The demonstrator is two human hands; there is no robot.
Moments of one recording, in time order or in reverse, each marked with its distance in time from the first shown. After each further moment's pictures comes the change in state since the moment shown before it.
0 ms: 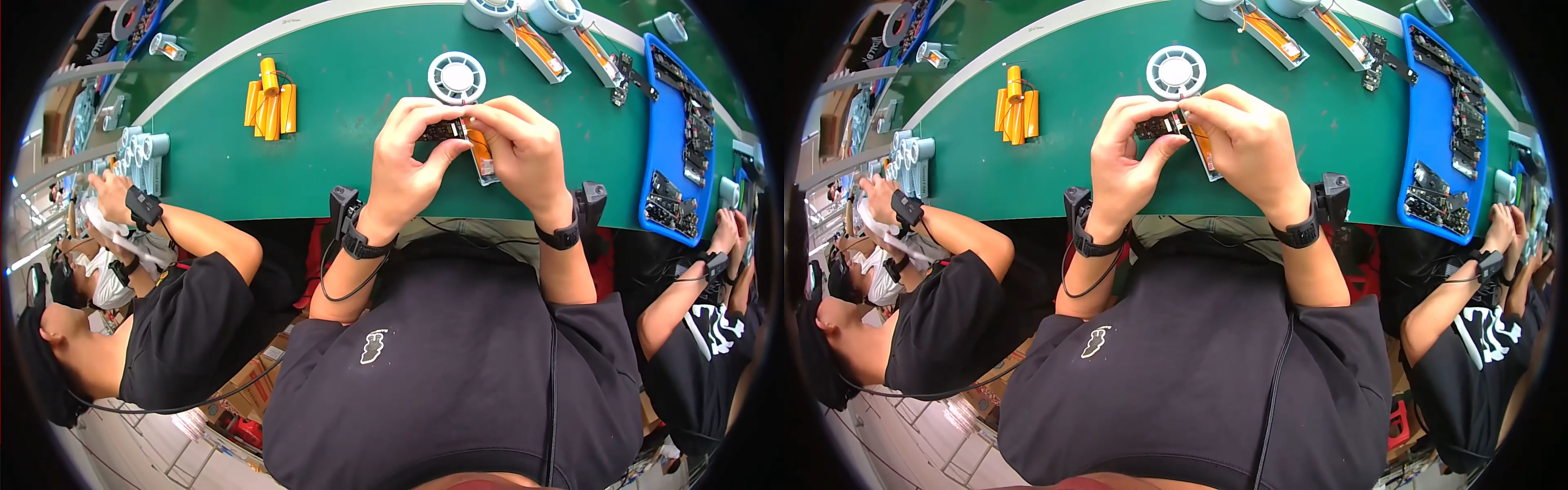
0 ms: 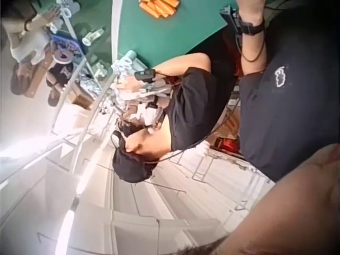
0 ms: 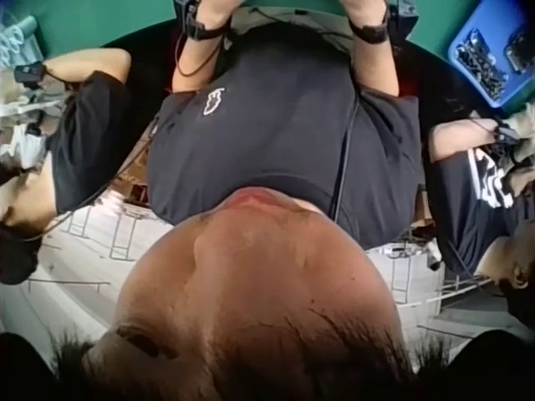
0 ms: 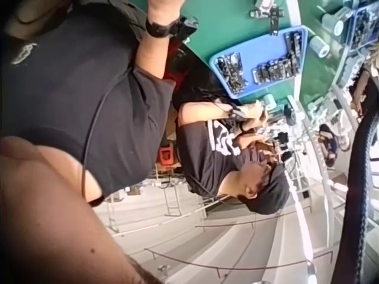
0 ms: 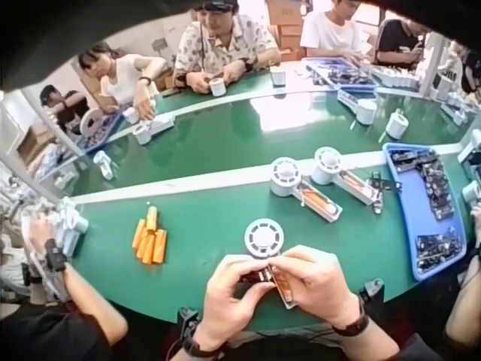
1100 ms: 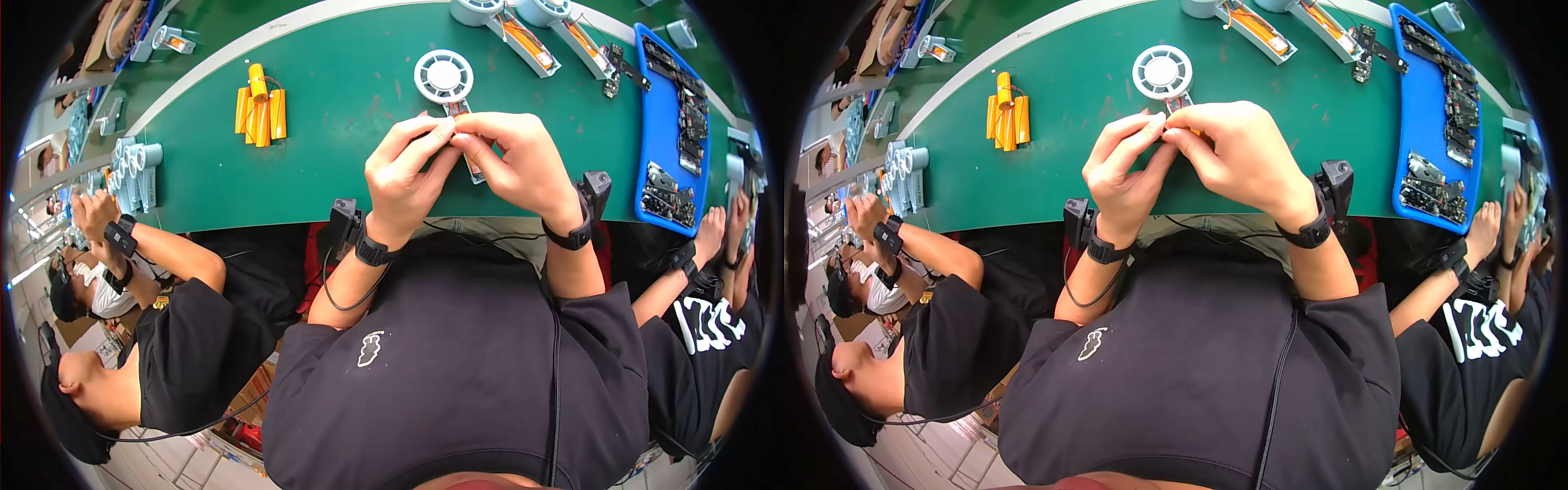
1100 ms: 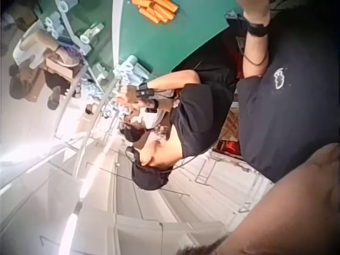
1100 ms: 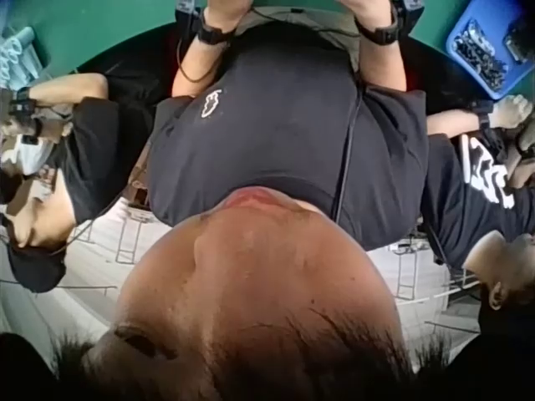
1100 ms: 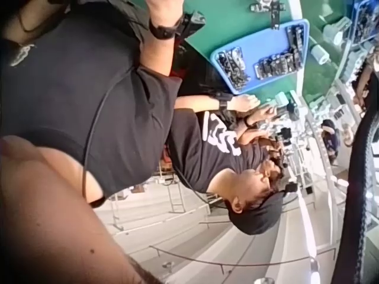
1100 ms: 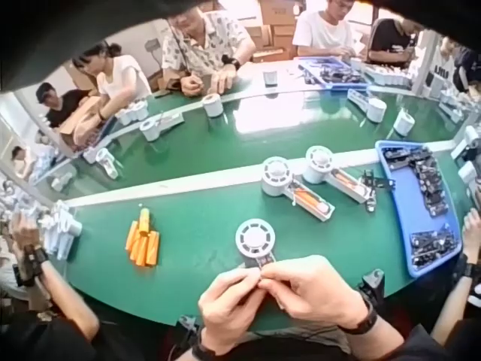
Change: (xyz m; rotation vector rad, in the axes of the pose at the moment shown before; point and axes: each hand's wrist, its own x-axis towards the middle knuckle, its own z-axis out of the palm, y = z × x) left_hand -0.014 -0.002 0.012 0.301 0.179 0.240; right_hand 0.002 -0.009 -0.009 0.126 -0.216 0.129
